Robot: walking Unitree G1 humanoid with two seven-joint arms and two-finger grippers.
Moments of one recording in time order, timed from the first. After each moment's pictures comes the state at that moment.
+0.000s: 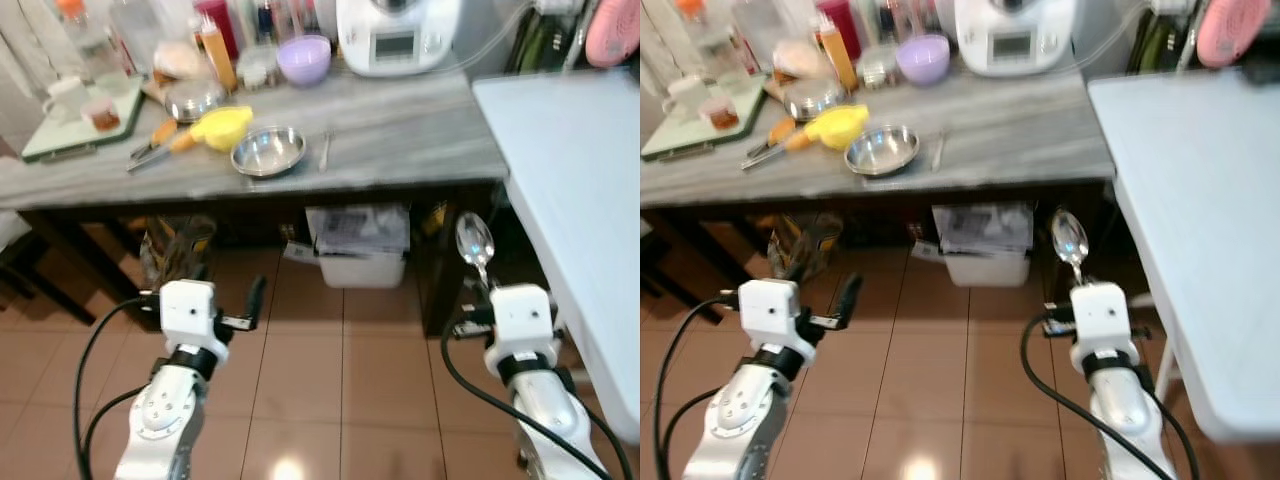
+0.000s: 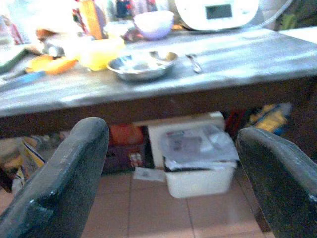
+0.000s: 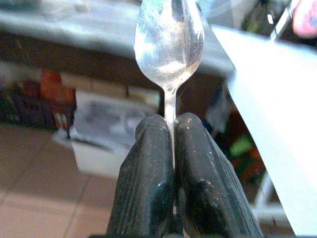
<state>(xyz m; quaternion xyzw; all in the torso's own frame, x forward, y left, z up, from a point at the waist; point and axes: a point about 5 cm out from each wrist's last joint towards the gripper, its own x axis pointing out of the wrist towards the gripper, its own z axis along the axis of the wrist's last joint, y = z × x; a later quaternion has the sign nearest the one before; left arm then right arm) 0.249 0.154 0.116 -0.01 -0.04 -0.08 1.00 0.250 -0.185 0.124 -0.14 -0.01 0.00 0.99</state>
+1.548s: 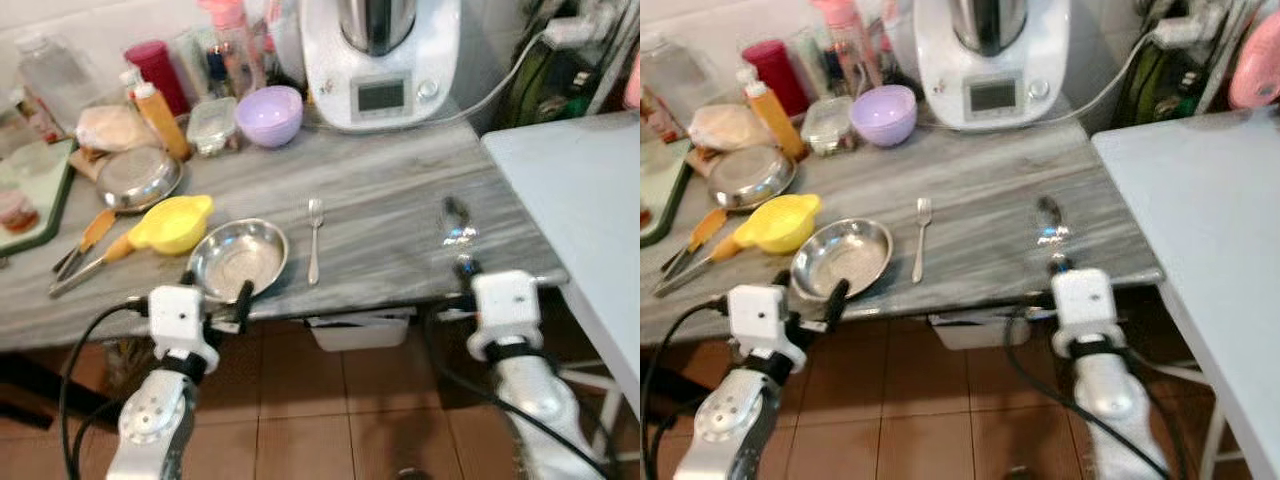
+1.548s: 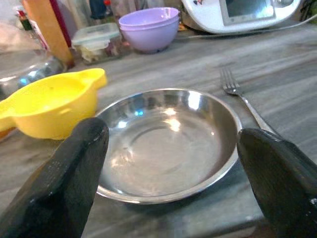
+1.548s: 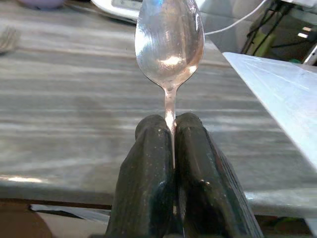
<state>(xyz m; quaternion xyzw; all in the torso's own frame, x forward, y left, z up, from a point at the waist) 0.246 0.160 0.114 -0.01 -0.03 -0.07 1.00 0.257 -0.178 0.133 -0.14 -0.02 0.01 0.99</state>
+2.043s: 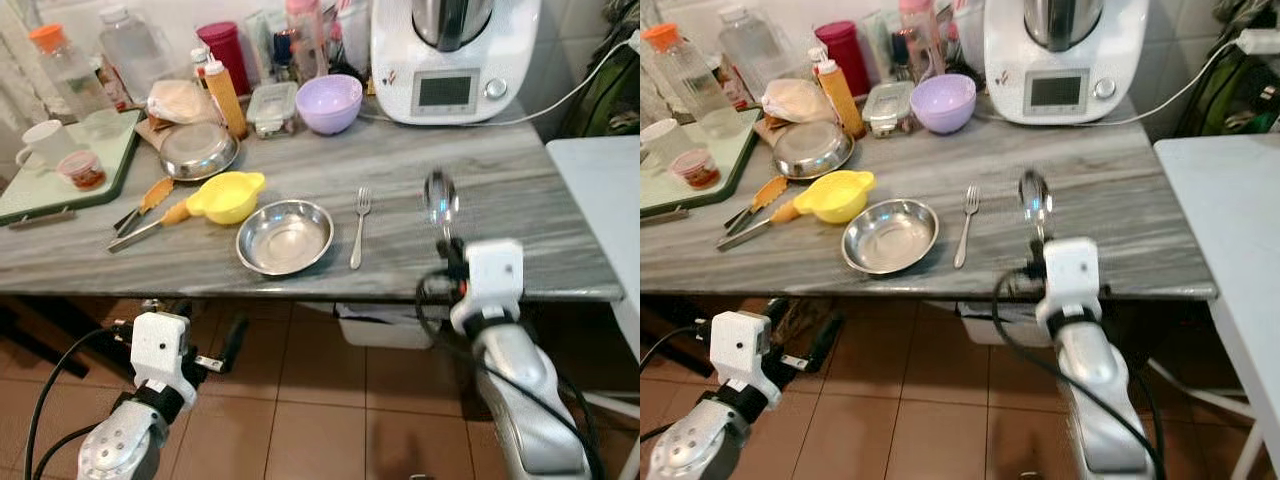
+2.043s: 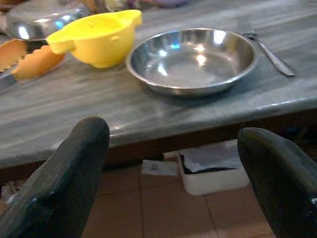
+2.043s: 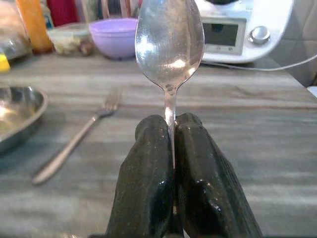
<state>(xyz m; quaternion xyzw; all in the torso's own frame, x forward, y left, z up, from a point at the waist) 0.216 0.179 0.104 -0.01 0.03 -0.14 0.99 0.279 -0.149 0.162 -0.06 -0.06 0.05 1.00</state>
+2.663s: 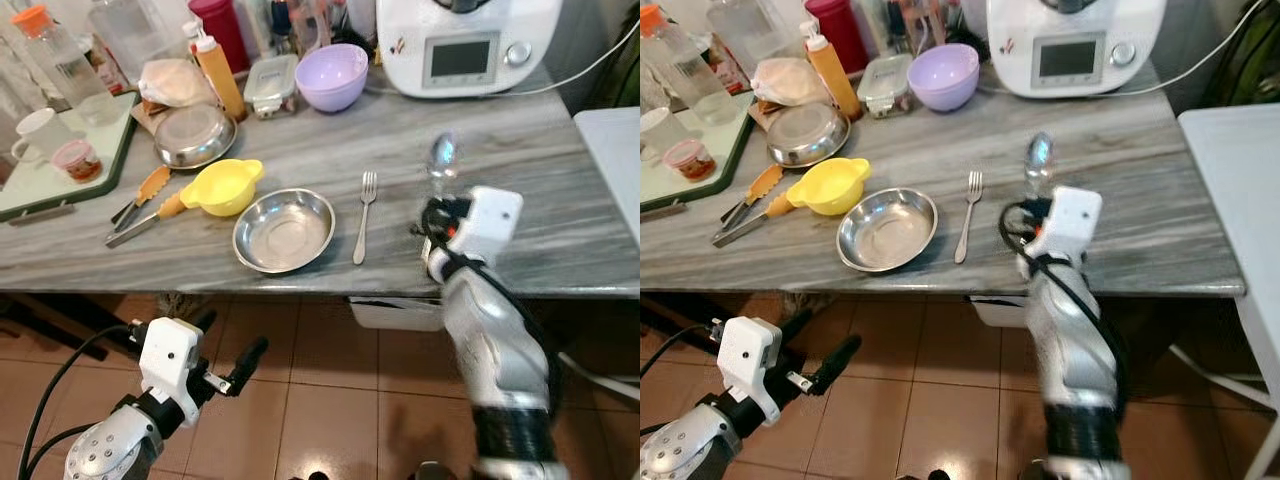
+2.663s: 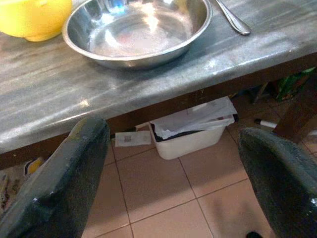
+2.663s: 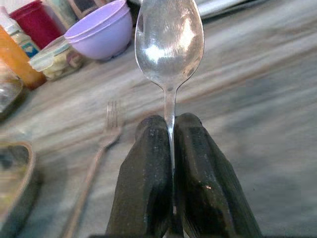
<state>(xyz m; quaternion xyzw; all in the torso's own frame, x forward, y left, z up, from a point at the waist) 0.202 0.173 0.110 0.01 0.07 -0.24 0.97 0.333 -0.126 0.185 0.12 -0.03 0.02 0.99</state>
